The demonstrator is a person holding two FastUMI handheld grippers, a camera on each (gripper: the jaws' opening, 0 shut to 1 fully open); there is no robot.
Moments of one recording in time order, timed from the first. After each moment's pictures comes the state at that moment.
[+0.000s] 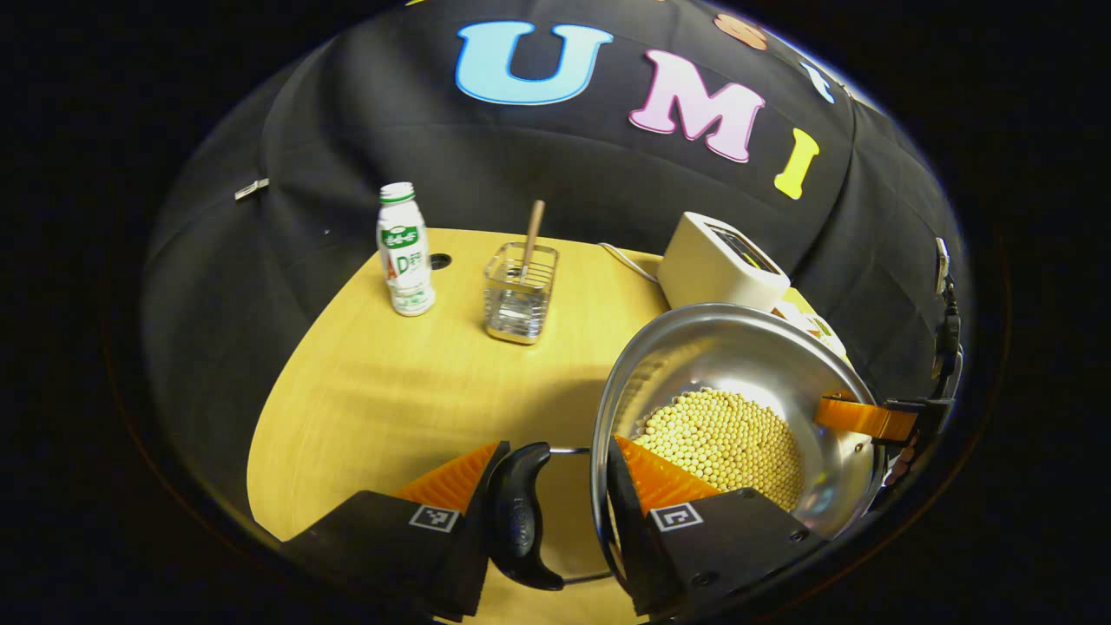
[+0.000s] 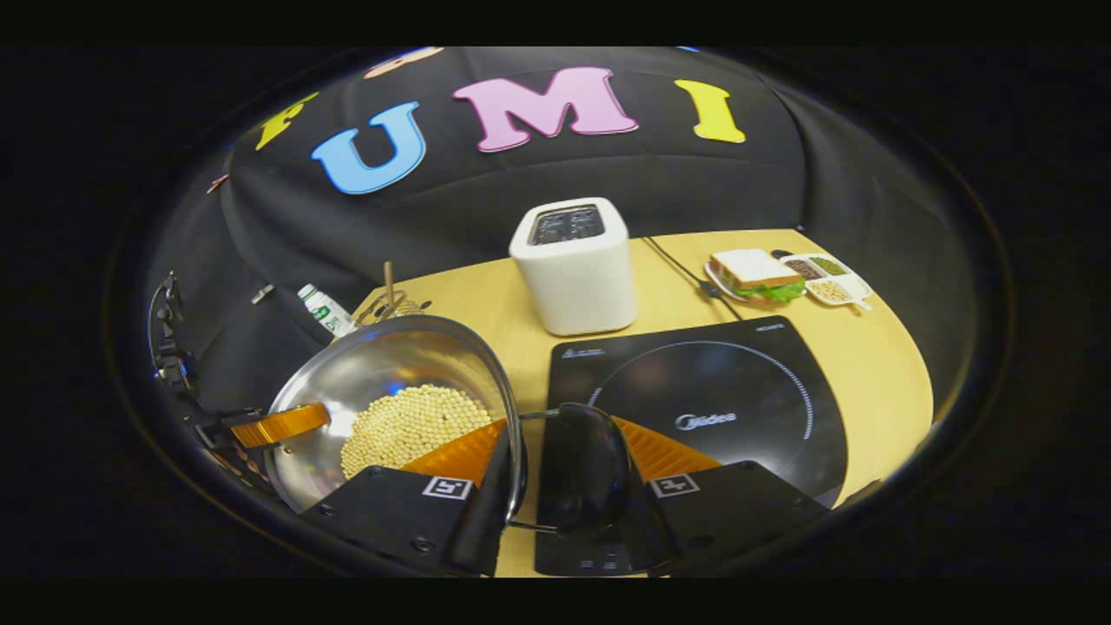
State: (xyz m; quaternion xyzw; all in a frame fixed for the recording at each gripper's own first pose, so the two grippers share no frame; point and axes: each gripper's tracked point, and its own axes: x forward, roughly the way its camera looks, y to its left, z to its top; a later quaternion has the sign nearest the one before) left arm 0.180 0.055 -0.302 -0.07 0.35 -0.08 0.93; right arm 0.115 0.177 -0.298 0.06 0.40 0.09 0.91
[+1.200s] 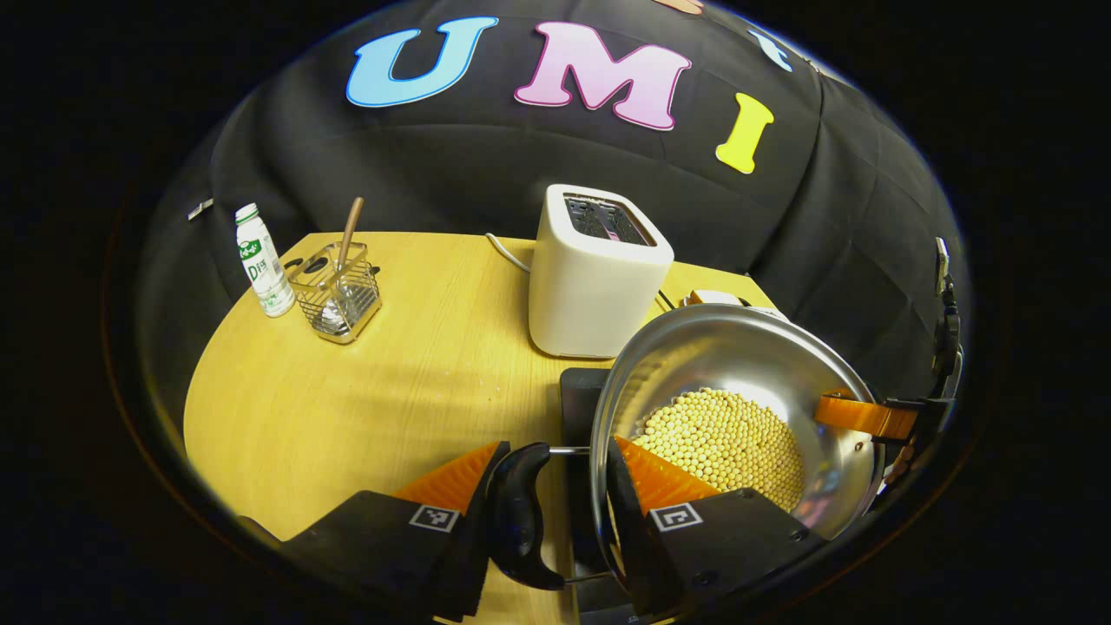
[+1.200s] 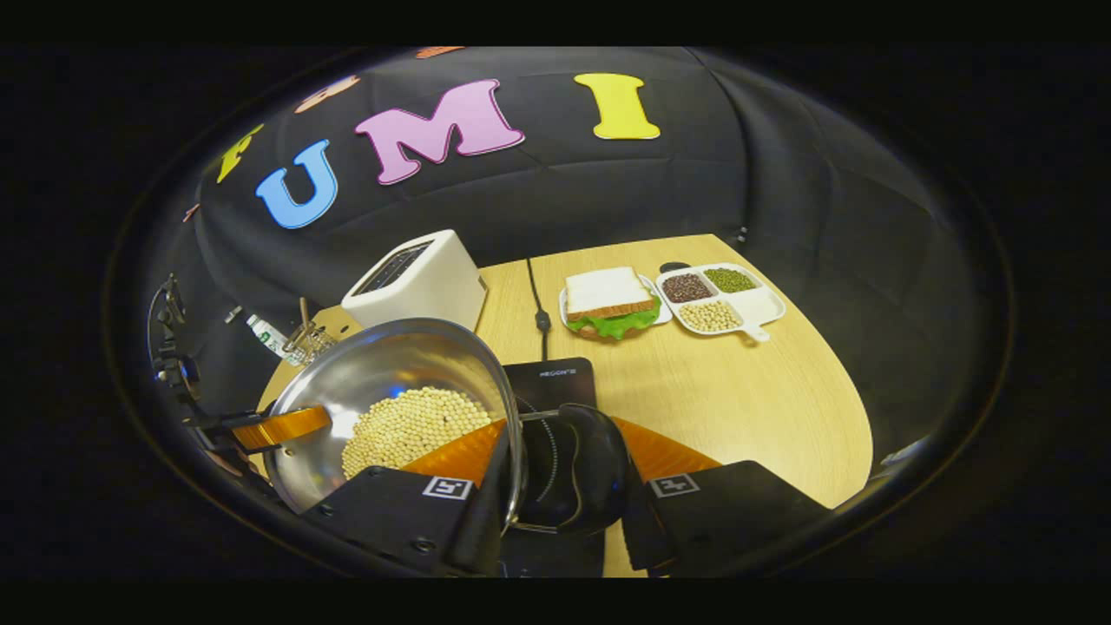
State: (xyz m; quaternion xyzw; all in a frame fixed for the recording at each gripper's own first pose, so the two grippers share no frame) left arm 0.206 -0.159 -0.315 -0.08 0.35 -0.10 0.93; right arm 0.175 -0.025 -0.306 0.06 0.39 0.08 0.92
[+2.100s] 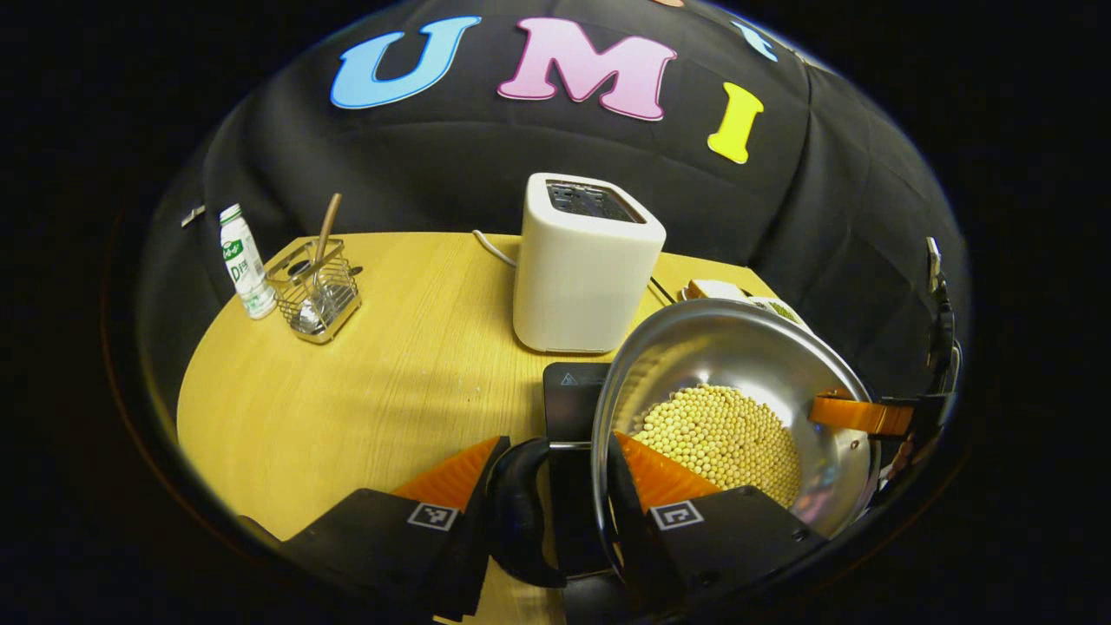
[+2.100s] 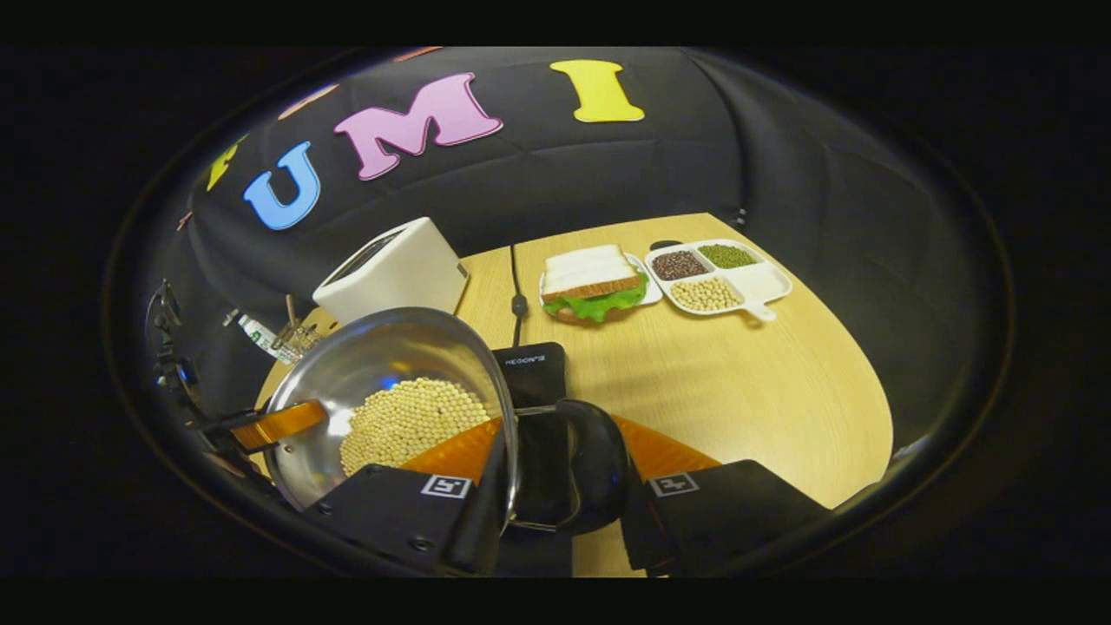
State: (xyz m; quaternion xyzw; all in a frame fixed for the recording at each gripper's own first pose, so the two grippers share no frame) left arm 0.217 -0.176 -0.337 -0.05 0.34 -0.12 0.93; right arm 0.184 -0.042 -0.343 0.08 0.40 0.08 0.91
